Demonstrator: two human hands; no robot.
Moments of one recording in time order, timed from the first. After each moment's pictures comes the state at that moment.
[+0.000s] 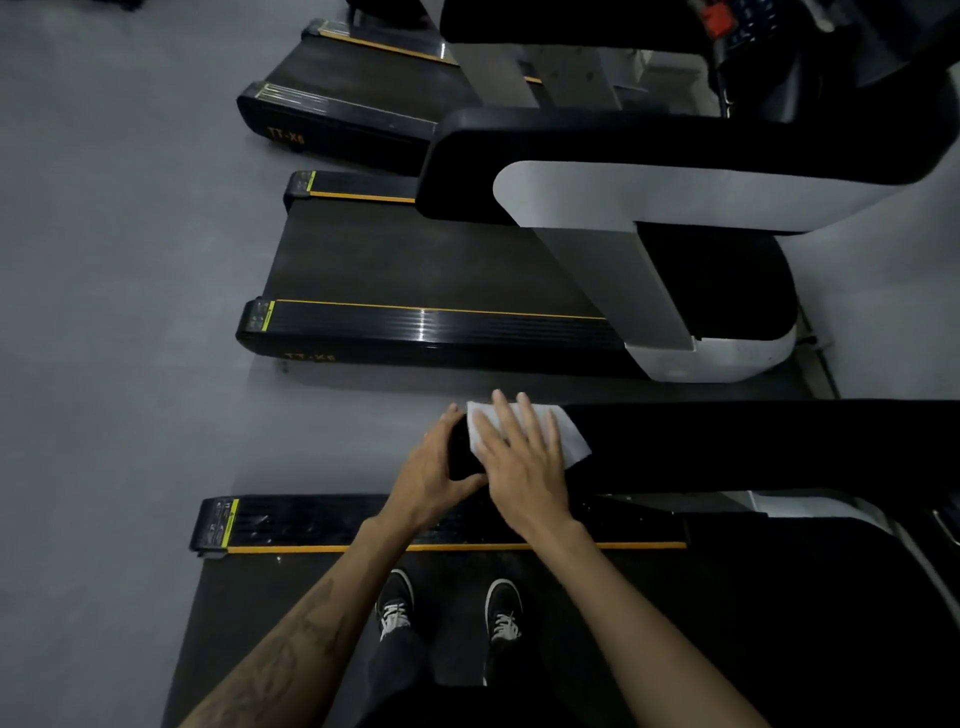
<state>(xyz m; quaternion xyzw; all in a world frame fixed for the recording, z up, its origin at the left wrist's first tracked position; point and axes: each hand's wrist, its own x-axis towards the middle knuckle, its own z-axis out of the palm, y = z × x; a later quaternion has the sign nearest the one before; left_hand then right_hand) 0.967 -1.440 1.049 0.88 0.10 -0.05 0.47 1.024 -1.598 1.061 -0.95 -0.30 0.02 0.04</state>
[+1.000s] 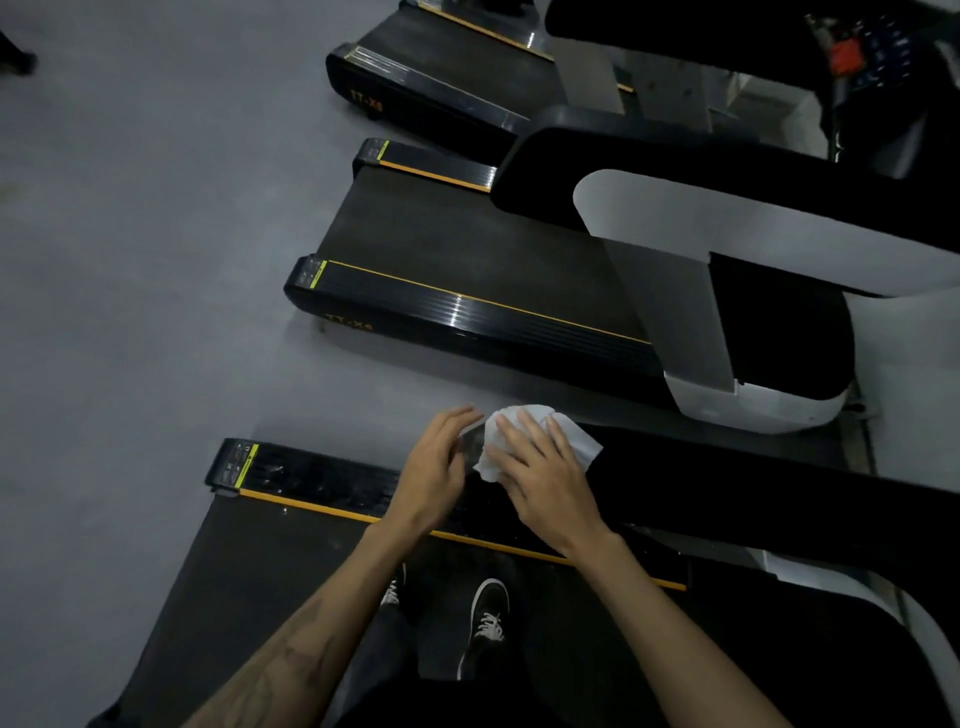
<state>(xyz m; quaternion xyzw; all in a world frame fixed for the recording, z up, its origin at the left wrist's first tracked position) 0.937 -1.419 1.054 0.84 0.16 0.11 0.51 1.031 -1.594 1.062 -0.86 -0.51 0.02 0.08</state>
